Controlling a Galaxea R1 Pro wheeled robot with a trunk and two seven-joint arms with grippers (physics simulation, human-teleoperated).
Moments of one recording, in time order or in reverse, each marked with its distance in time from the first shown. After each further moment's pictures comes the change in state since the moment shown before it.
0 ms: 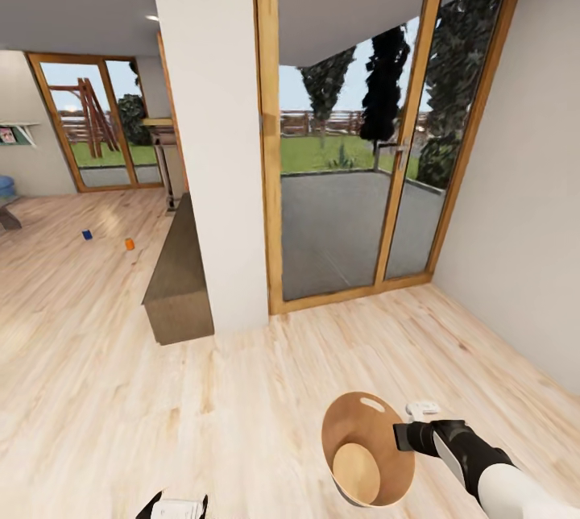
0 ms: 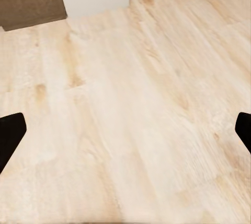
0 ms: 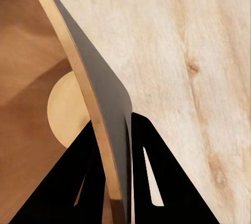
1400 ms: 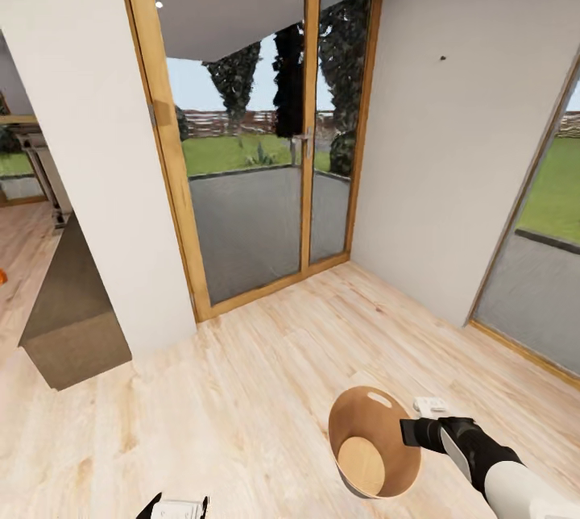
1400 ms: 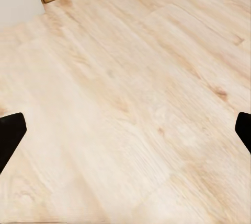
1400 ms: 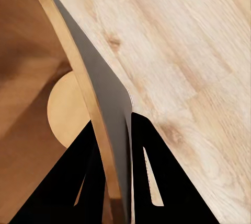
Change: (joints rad) left arm -0.001 0.000 0.000 0.007 0.000 0.000 0.001; right arm -0.009 -0.021 -0.046 0.001 -0.001 0.000 0.001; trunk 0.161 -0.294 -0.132
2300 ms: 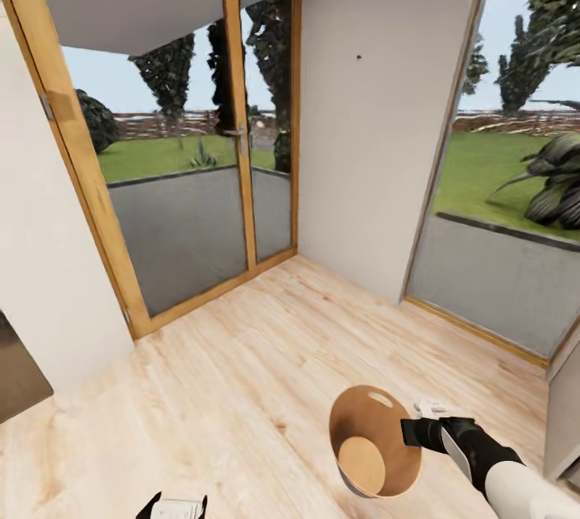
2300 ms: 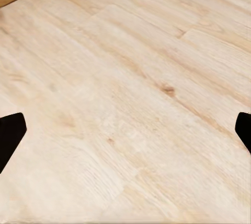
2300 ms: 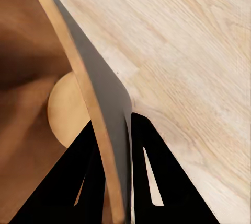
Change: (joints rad) left arm 0.002 0.000 0.003 -0.006 0.000 0.000 -0.001; right arm 0.000 -0.002 -0.008 0.000 0.000 0.000 -0.001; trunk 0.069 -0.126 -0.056
